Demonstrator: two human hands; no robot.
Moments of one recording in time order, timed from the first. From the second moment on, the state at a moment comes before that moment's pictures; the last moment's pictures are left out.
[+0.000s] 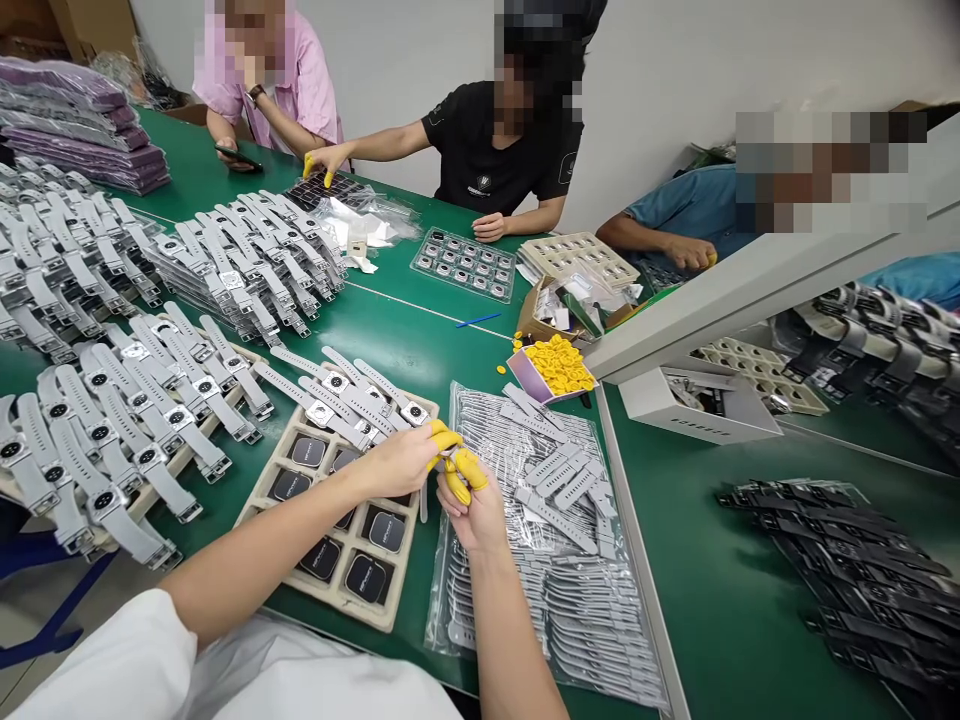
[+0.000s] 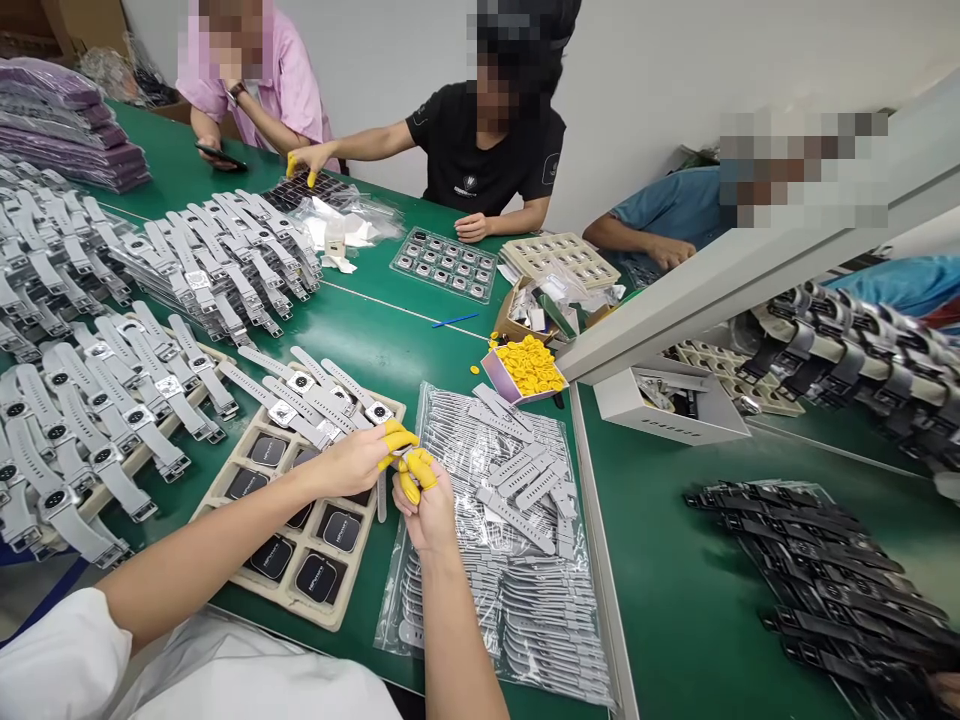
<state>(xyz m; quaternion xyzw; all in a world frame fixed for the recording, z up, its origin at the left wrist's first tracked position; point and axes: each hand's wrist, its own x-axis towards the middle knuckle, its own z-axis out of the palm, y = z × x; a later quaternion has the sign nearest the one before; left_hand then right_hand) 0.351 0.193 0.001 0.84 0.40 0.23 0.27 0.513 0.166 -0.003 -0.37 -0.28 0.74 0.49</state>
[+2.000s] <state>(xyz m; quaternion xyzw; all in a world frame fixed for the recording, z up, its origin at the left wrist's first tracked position) 0.349 0.191 0.030 0.86 0.41 0.14 0.27 0.530 0.166 -0.006 -0.44 -0.30 0.75 0.38</state>
